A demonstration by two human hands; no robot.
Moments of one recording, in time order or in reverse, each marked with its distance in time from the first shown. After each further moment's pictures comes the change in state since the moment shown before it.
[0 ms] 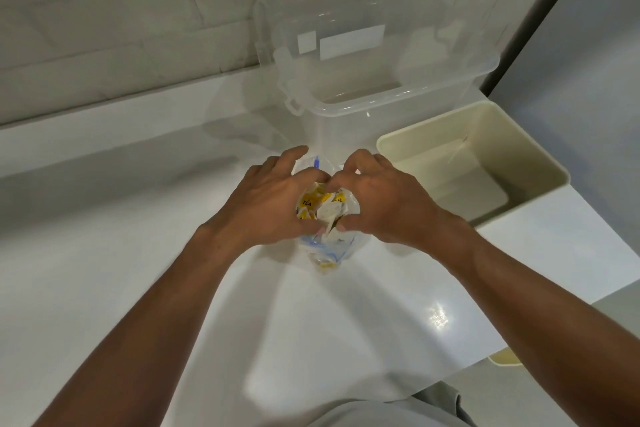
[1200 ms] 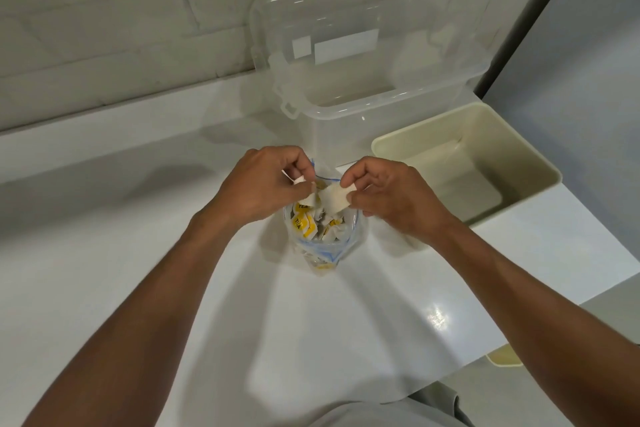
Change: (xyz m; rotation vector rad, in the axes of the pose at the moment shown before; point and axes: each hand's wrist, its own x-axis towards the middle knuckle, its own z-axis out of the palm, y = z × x) left_hand 0.010 -0.001 -0.016 -0.536 0.200 -0.092; right_hand -0.008 0.016 0.002 0.841 0.125 0.289
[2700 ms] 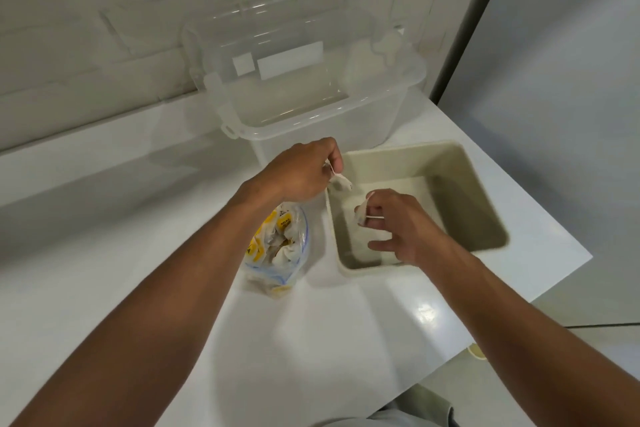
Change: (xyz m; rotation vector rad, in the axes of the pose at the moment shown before) left_hand 0.091 0.073 0.070 0.260 -0.270 0.095; right_hand -0.009 0.061 -0.044 0.616 0.156 0.653
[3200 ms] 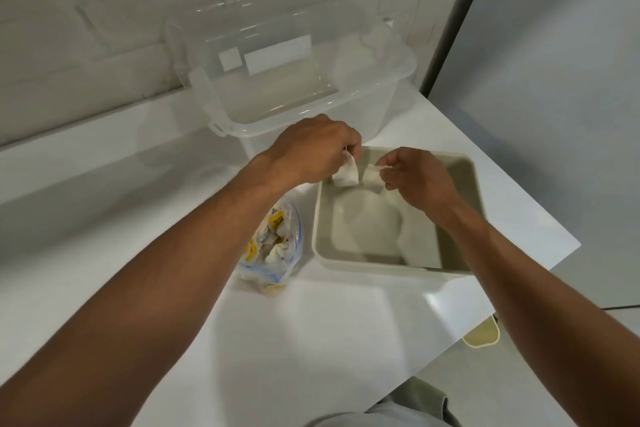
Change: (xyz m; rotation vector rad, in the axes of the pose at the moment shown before) left_hand 0.025 0.022 -0.007 0.294 0.059 0.238; right_hand 0.038 -0.022 -0.047 -0.522 0.230 -0.442
